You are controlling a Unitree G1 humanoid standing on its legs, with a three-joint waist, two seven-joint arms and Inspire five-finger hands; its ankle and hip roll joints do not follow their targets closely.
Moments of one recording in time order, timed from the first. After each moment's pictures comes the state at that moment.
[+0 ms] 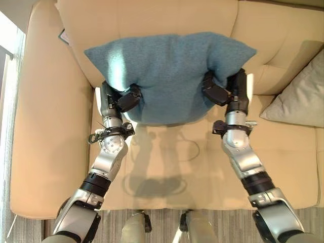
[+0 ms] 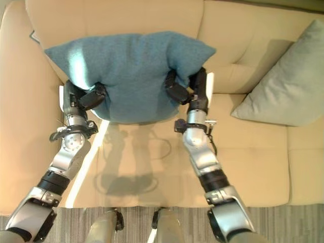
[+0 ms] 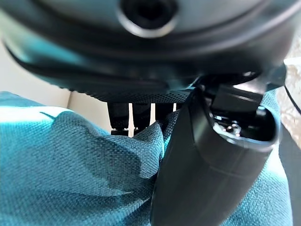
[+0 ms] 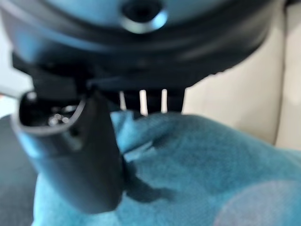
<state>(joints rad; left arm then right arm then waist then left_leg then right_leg) -0.55 0.35 -0.29 0.33 -0.45 -0.22 0.51 -0.52 -0.41 0.20 0.17 0.13 -0.11 -0.48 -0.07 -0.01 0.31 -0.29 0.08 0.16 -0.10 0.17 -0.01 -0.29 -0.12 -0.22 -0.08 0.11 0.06</state>
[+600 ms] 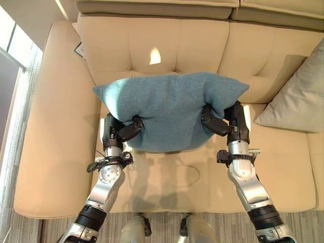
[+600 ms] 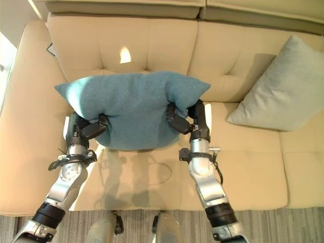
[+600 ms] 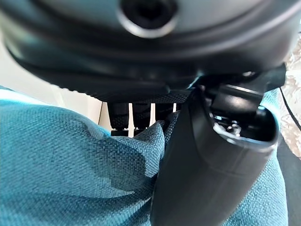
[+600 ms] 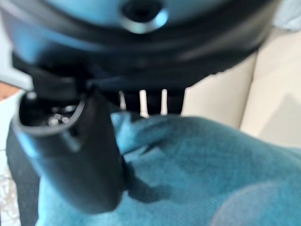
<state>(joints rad) -0.26 0.36 -0.25 0.17 -0.43 -0.21 0.43 -0.28 -0.37 0.16 0.05 0.08 -0.10 -0.37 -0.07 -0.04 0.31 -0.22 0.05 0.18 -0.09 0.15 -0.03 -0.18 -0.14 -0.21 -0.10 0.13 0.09</state>
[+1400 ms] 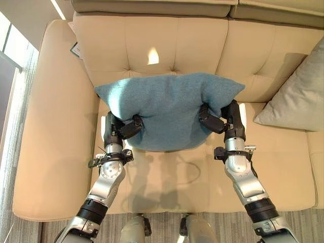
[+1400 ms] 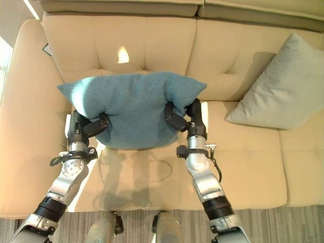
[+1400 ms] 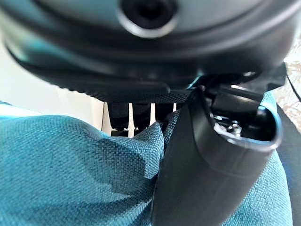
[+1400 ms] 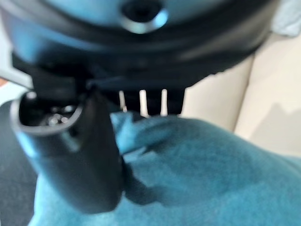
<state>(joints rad) -0.34 0.36 -0.26 0.27 -0.38 -0.19 0.45 -0.39 -0.36 0.20 0.19 0.04 -0.09 -0.42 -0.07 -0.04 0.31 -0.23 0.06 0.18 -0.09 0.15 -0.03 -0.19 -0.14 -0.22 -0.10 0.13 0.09</state>
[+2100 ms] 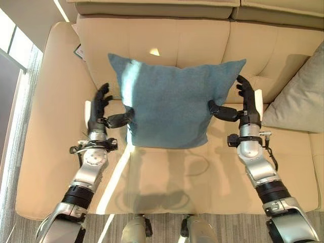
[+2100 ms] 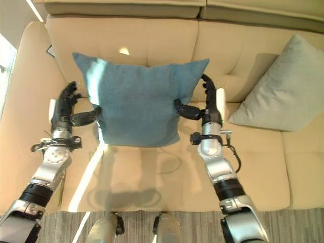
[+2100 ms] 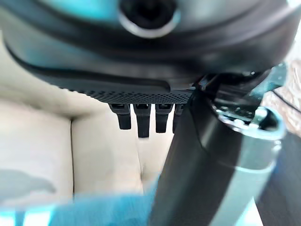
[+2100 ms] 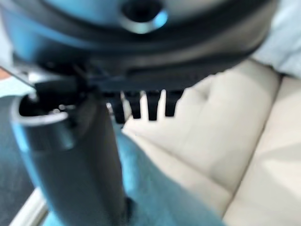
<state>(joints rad) -0.43 0.51 -0.10 0.43 -0.30 -0.19 0.38 -0.54 -0.54 0.13 0.42 0.01 -0.08 -0.43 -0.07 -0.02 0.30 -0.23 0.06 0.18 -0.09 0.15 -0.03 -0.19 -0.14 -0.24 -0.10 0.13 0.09</state>
